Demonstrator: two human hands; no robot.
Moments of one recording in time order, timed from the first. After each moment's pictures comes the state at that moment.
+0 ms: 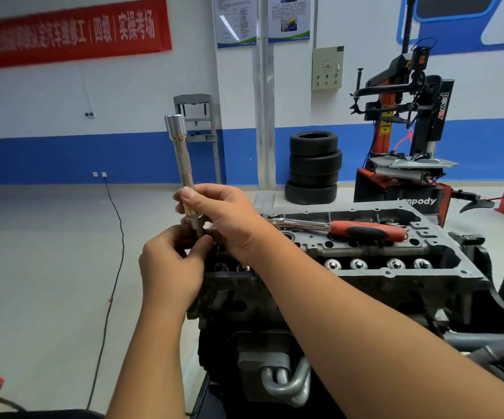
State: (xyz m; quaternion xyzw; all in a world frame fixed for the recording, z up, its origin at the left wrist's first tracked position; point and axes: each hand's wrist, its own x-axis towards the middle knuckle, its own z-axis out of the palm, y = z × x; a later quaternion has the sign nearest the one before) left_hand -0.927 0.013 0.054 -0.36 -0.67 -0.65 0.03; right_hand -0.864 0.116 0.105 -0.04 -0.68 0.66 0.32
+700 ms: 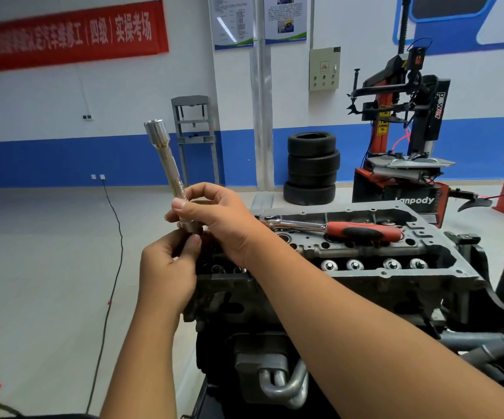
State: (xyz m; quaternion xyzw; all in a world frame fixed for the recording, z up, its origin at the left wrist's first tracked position) left_hand -0.924 0.011 0.054 -0.36 -0.64 -0.68 -0.04; right_hand -0.860 0.113 0.109 -0.04 -0.69 0.66 0.29
